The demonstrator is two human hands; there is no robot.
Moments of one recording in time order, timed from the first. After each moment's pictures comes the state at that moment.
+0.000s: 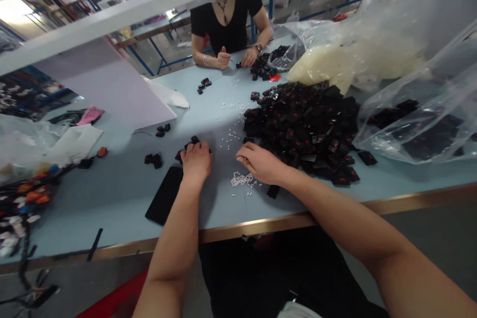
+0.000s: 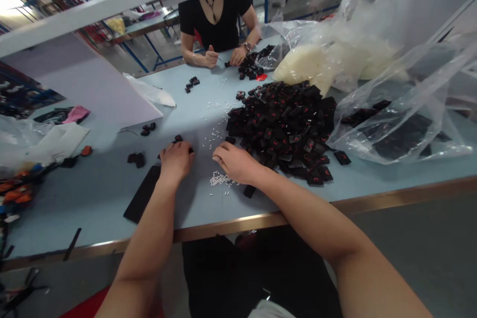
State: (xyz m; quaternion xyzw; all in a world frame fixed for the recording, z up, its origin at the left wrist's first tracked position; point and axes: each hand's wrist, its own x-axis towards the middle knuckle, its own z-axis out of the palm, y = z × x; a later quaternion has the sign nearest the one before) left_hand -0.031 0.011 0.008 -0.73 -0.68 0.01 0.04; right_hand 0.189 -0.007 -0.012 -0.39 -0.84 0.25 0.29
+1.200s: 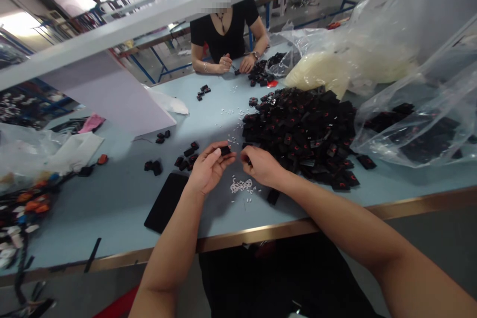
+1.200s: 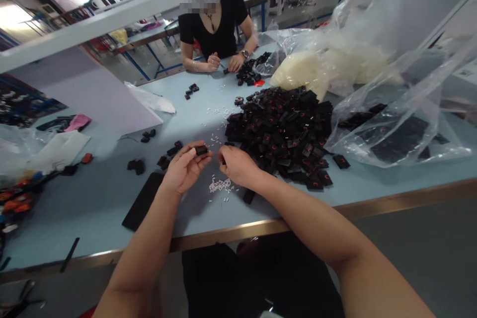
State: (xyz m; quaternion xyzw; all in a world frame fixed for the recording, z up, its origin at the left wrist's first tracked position) left_hand -0.004 0.001 0.011 -0.41 -0.39 -0.50 -0.66; right_hand 0.185 0.000 -0.015 -0.48 -0.79 0.25 0.29
